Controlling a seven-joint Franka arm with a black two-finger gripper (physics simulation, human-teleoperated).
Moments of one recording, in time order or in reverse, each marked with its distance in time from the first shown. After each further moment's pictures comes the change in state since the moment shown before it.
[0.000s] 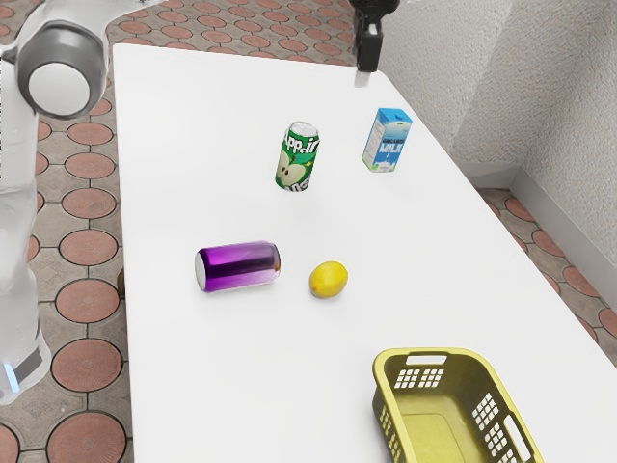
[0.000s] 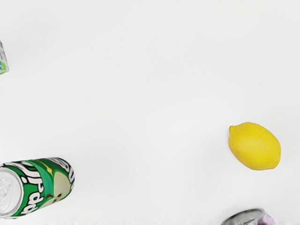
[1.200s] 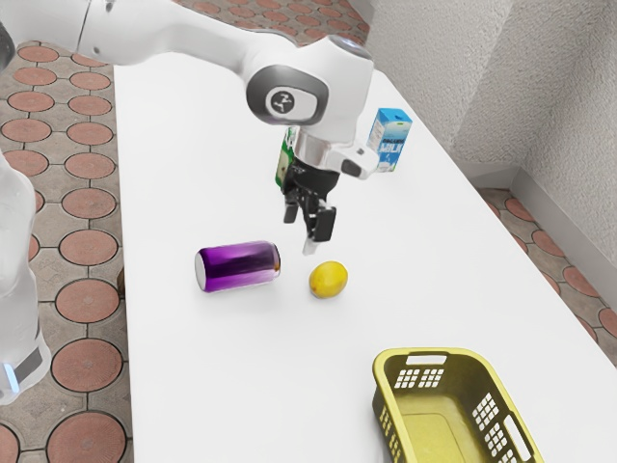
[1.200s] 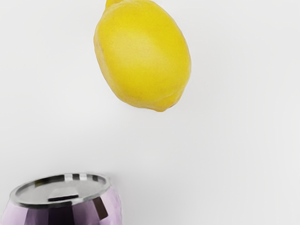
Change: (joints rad) arm 0.042 -0.341 -0.145 -1.035 -0.227 0.506 -0.475
